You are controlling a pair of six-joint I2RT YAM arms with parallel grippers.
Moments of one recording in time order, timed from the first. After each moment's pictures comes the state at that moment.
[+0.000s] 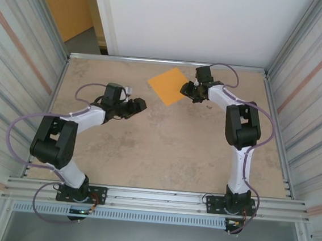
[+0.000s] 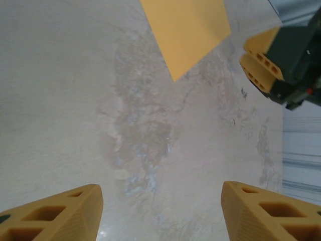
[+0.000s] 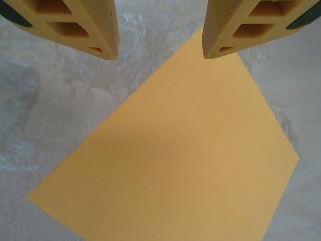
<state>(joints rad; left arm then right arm) -0.31 1.64 0.91 0.00 0.48 -0.74 0.31 2.19 1.67 -0.41 -0.21 0.65</state>
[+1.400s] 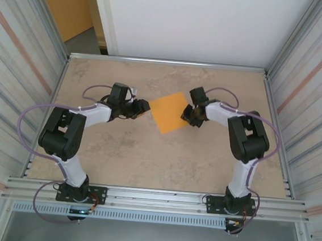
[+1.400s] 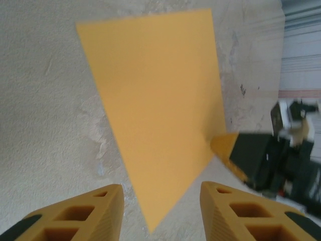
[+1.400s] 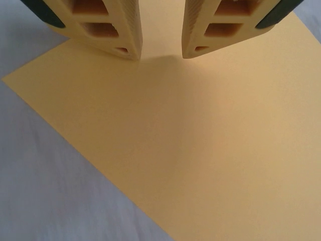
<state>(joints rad) -0.34 1.74 0.95 0.02 0.52 -0.81 0.44 1.89 1.15 -0.42 -0.13 0.92</state>
